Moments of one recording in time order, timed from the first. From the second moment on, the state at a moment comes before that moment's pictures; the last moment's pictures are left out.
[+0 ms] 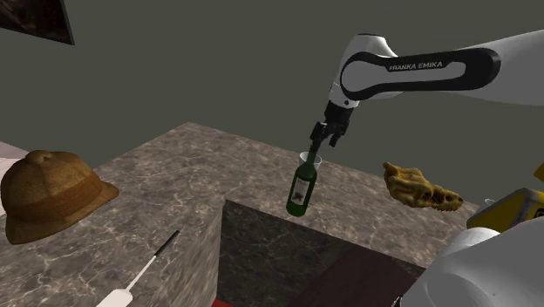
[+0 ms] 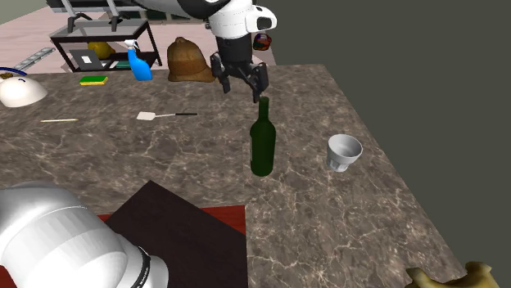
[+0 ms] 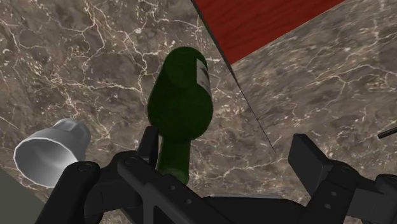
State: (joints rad) arm -0.08 -0.41 -0.05 -2.29 -0.03 1.97 -0.09
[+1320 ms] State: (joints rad) arm -0.09 -0.23 -0.10 -2.28 -0.05 2.17 -0.17
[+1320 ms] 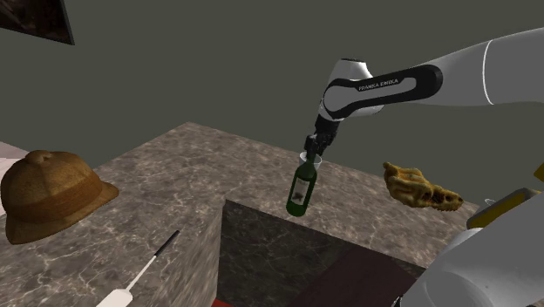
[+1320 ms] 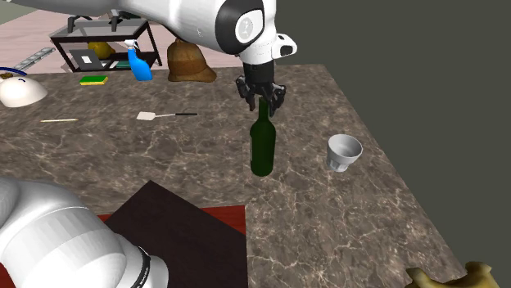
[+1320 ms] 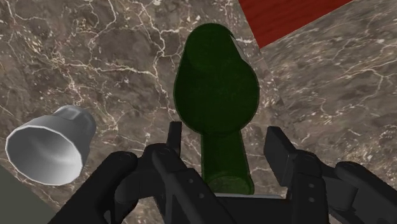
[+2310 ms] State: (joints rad) arm -0.09 -0.25 -0.10 -2.23 -0.05 2.10 -0.17
